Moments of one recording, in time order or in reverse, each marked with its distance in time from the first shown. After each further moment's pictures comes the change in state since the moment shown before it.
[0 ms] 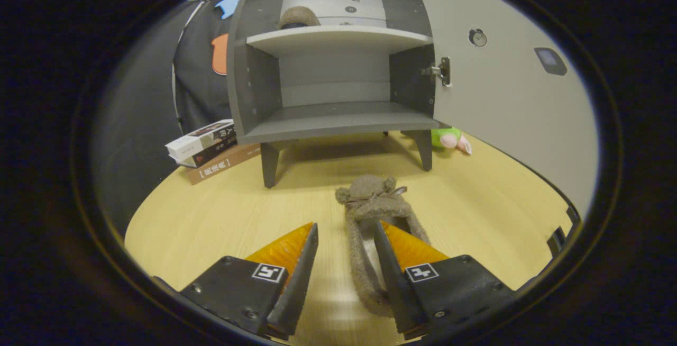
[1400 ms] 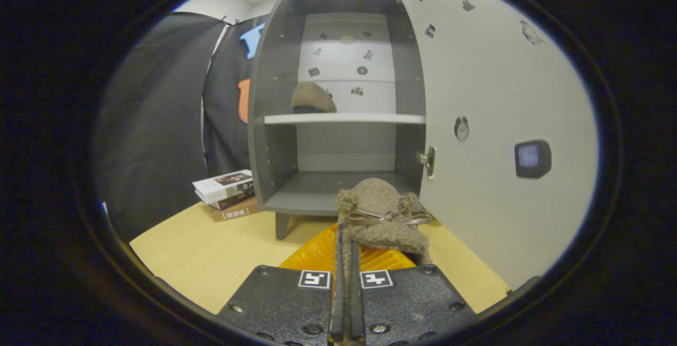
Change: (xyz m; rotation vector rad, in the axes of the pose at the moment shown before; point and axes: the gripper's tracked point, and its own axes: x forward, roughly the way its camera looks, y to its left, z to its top) arm -0.087 -0.027 0.133 -0.071 -0.337 0.168
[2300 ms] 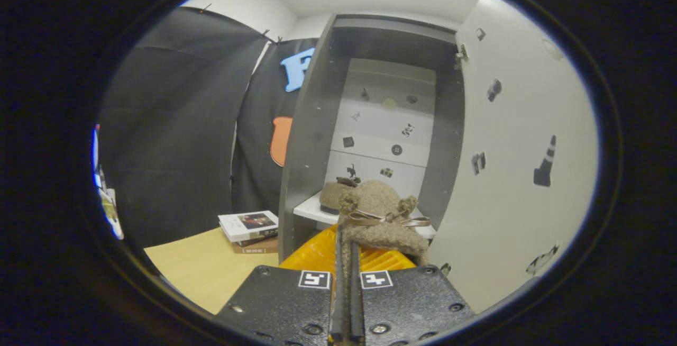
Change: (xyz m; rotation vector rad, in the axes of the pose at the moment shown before) arm -0.024 0.027 0.200 -0.210 -0.088 0.129
